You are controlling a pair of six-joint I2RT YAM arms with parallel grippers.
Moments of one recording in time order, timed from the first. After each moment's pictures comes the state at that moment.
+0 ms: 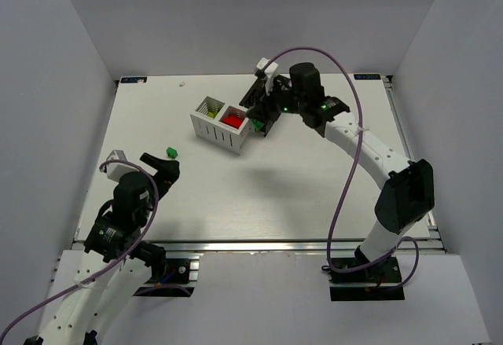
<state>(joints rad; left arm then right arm) -0.41 0.44 0.69 -0.68 -0.42 -0.99 0.61 1.68 1.54 -0.27 -0.53 -0.18</state>
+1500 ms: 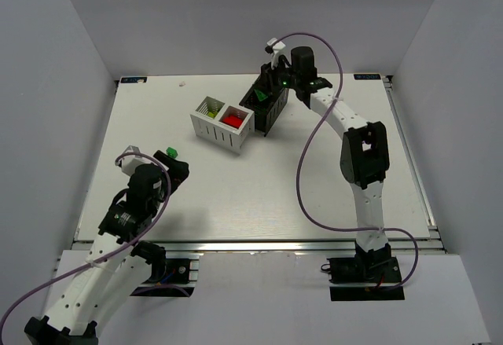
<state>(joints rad) -0.41 0.58 0.62 -0.58 -0.37 -0.98 0.40 2.21 1.98 -0.10 -0.56 -0.10</state>
